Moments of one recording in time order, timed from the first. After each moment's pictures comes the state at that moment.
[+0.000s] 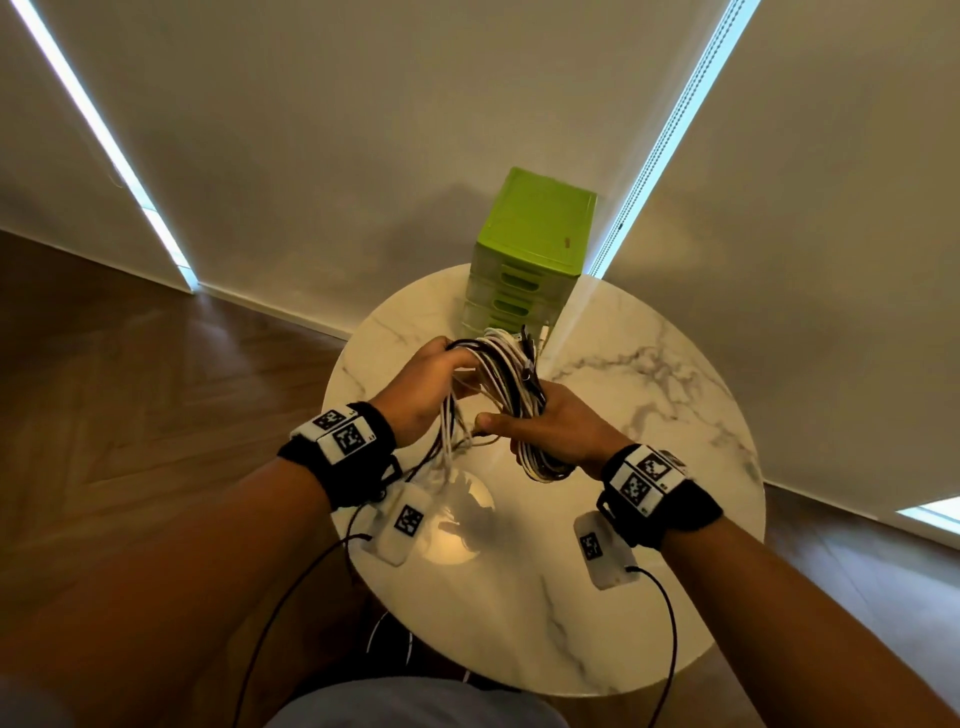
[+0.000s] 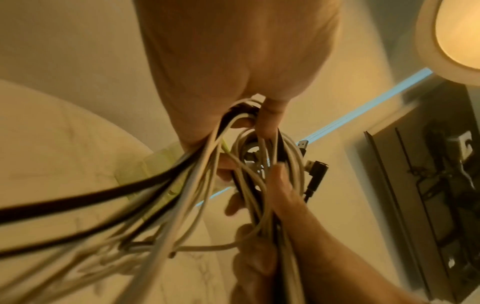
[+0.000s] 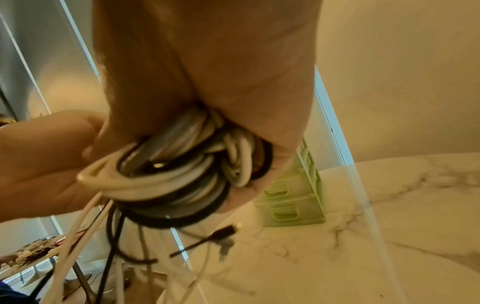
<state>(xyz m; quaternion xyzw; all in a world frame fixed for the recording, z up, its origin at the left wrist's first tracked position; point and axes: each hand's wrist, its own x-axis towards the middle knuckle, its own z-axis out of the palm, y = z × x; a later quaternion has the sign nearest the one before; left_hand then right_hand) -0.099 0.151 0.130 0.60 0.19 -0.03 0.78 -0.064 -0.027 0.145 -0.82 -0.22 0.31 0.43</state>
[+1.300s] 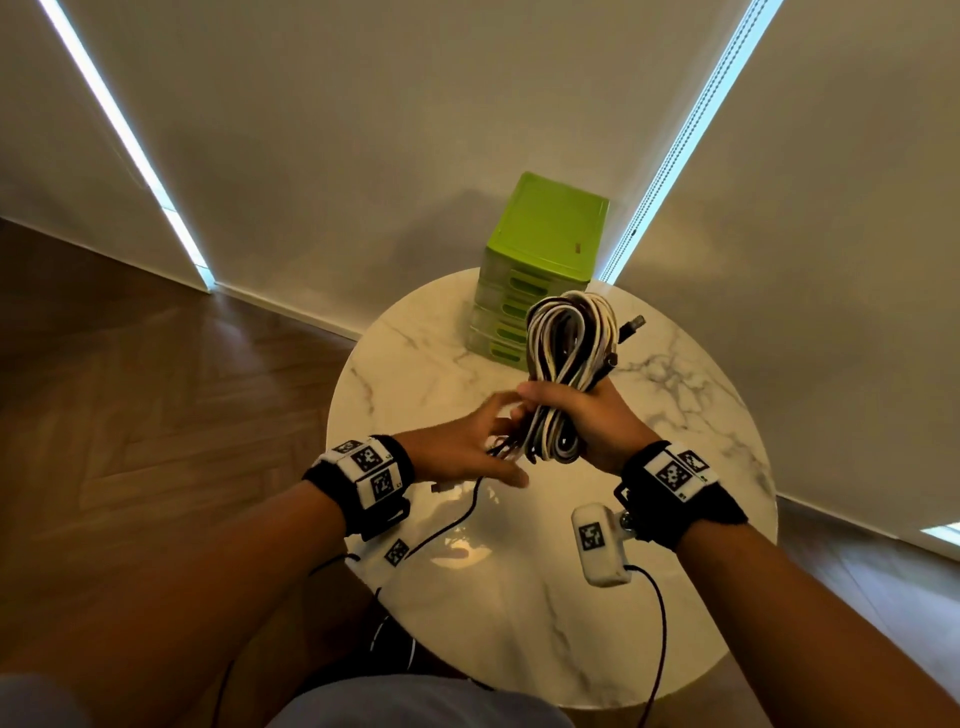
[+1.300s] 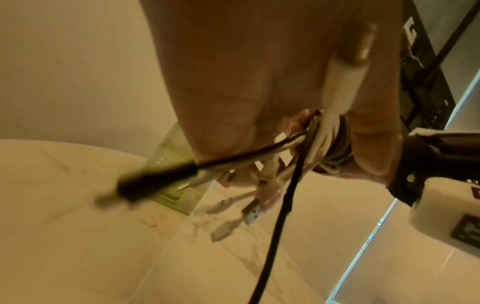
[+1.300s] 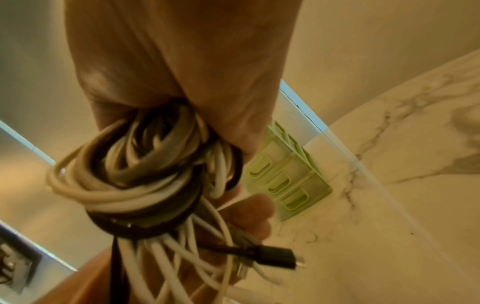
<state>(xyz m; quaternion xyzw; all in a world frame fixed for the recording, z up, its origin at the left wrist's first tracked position) -0.125 0.133 0.110 0.74 -0.06 -0.25 0.63 -0.049 -0.036 0.142 -0.67 -0.11 0.29 0.68</state>
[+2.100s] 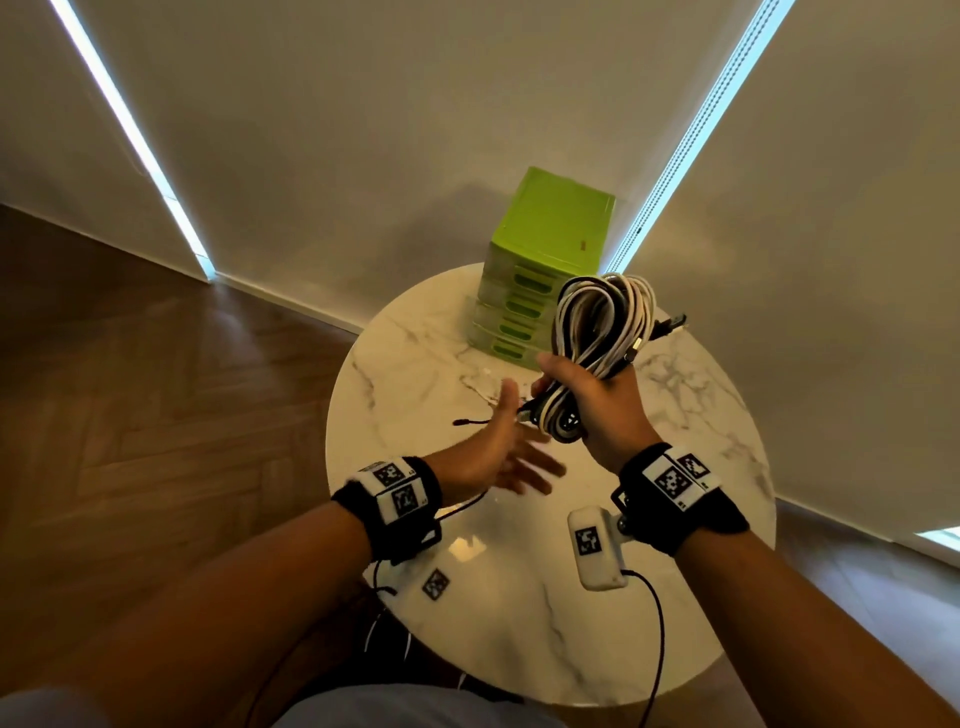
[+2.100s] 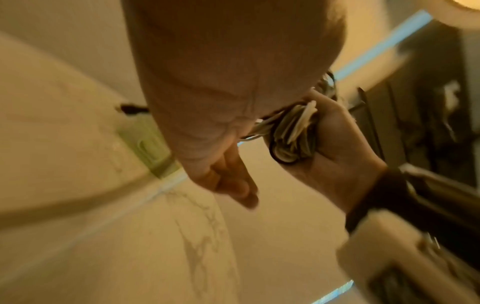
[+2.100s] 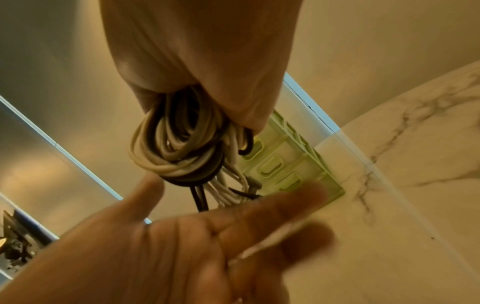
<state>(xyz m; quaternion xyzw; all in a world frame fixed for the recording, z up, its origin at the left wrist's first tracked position) -0.124 0.095 0.098 0.60 0.10 -0.27 0.75 -0.050 -0.030 0.150 -0.70 -0.06 0.15 0.69</state>
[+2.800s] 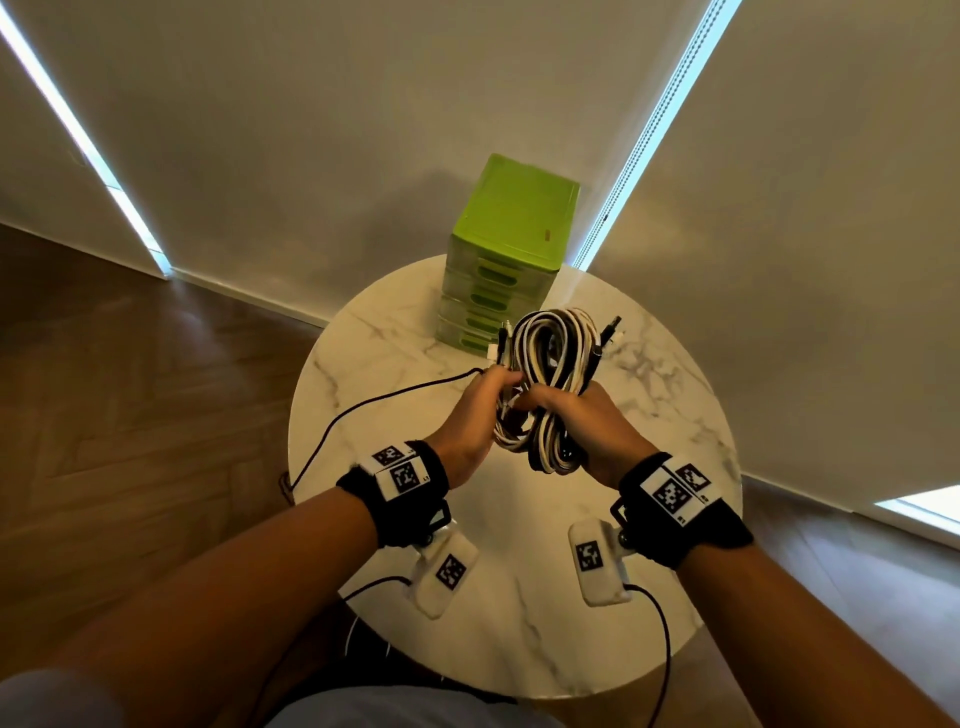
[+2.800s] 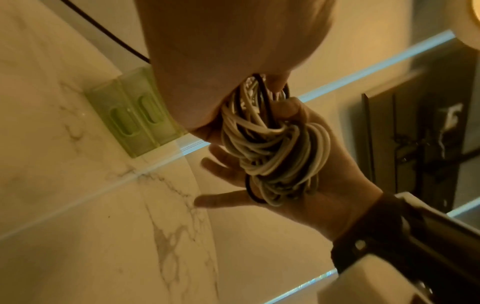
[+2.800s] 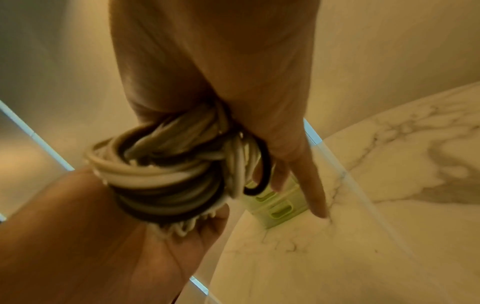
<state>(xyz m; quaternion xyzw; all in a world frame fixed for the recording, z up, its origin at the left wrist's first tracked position) -0.087 0.068 0.110 0.53 0.16 -0.09 0.83 -0.046 -0.060 0.146 -0.75 -0.01 0.27 0.61</state>
